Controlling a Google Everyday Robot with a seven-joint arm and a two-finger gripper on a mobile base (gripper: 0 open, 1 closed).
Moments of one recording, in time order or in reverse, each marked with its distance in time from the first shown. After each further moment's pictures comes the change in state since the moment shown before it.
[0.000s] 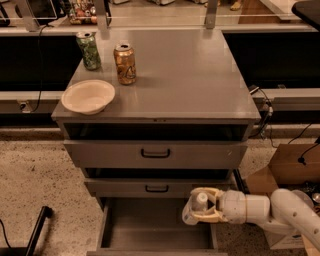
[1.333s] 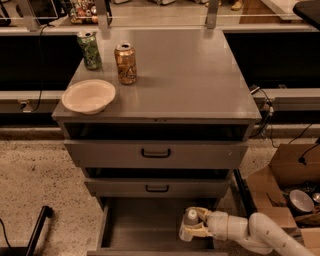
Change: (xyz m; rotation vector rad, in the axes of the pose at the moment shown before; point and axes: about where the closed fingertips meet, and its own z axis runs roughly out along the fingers) arm 0.172 0.000 0.040 0.101 0.075 0.174
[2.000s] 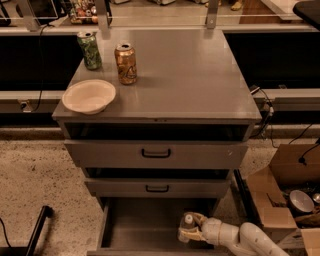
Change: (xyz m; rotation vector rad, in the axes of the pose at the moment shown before) arm 0.087 -0.021 0.033 0.093 0.020 0.012
